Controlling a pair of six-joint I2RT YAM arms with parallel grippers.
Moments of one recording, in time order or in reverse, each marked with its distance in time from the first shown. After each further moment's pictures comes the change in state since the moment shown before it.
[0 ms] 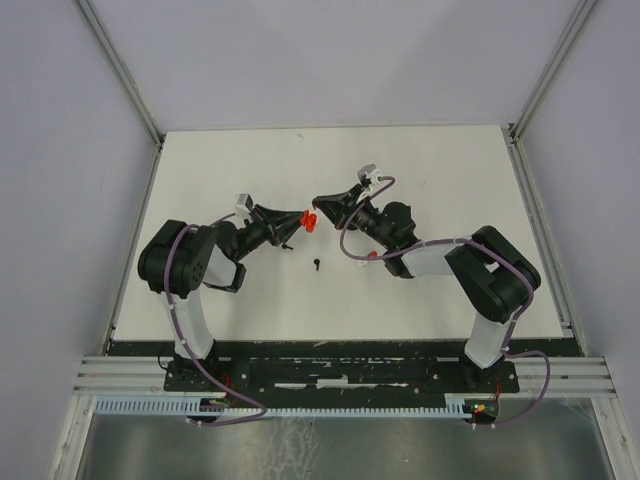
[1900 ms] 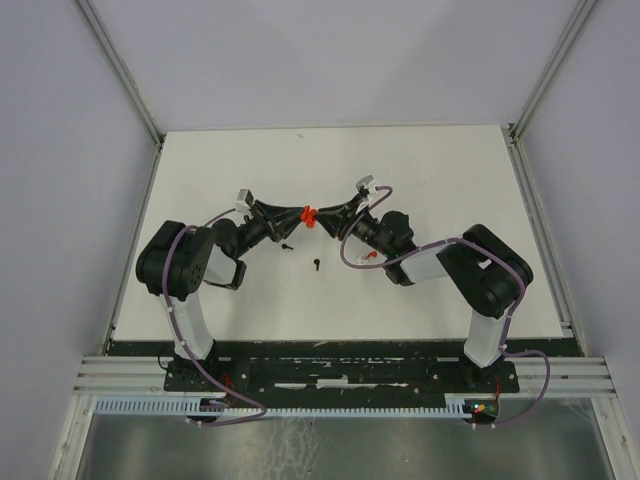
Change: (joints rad) left arm -0.005 -0.024 0.022 0.000 0.001 -0.013; right arm 0.014 0.048 -0.070 0.053 -0.020 0.020
